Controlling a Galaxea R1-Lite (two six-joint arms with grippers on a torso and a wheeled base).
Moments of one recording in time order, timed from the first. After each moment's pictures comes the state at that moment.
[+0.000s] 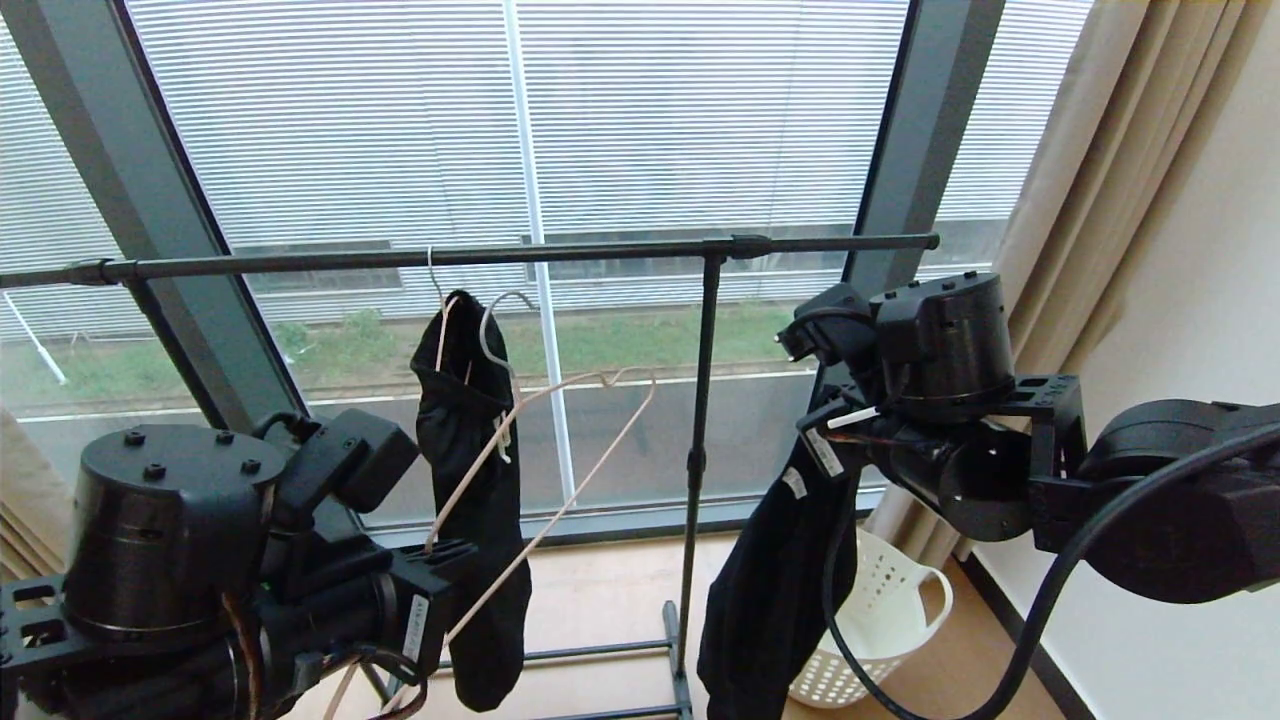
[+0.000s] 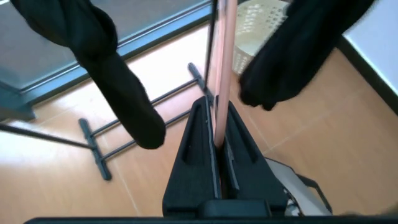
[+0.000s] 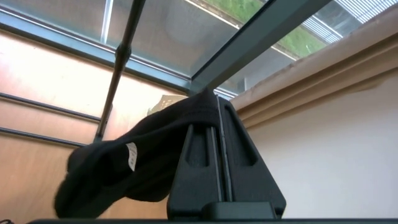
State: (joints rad) left arm -0.64 1.39 -0.53 -0.31 0.16 -0.08; right arm 0.66 1.80 -1.04 -0.27 -0.67 -0.20
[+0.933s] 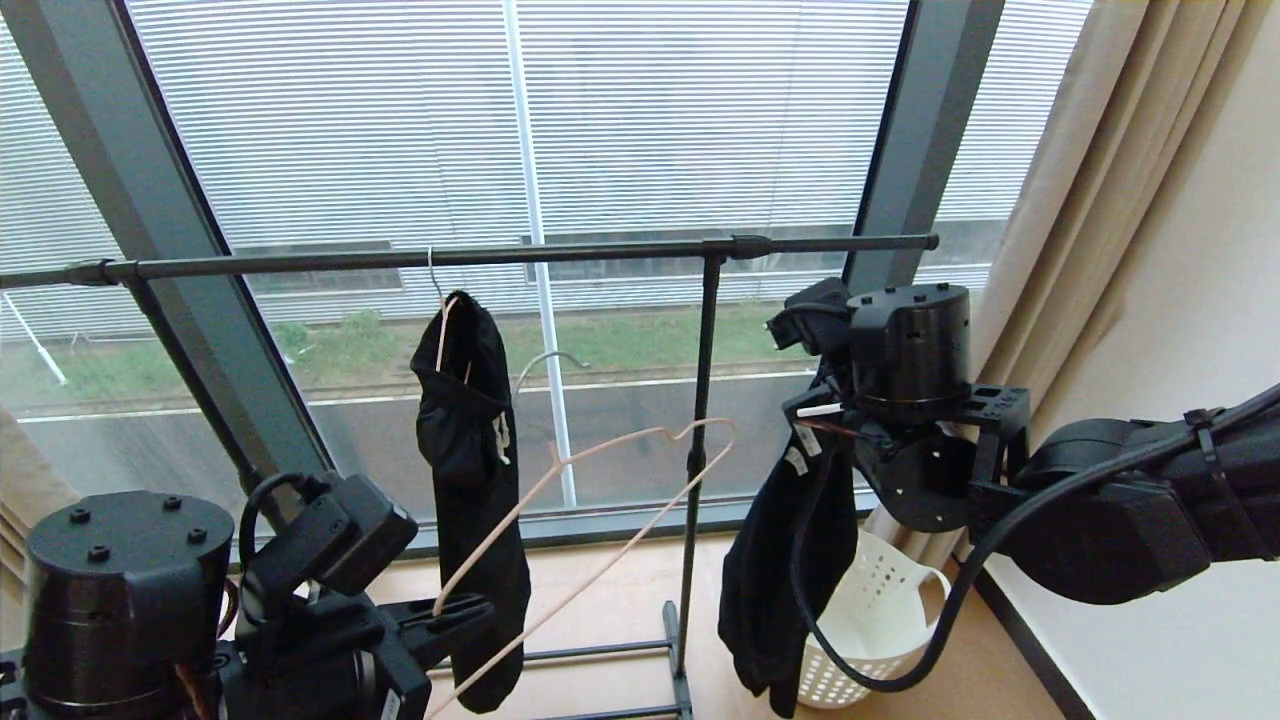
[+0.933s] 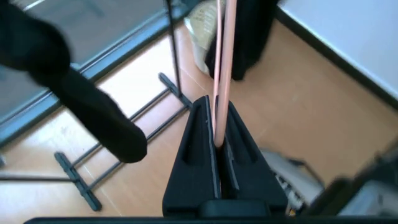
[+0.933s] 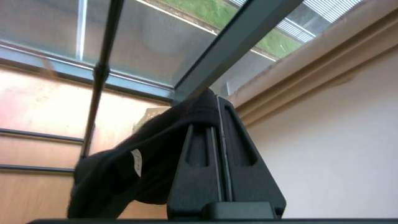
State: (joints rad) left arm -0.60 1.37 -0.35 -0.52 -0.10 0.08; right arm 0.66 1.88 -1.04 -0.47 -0.77 -0.22
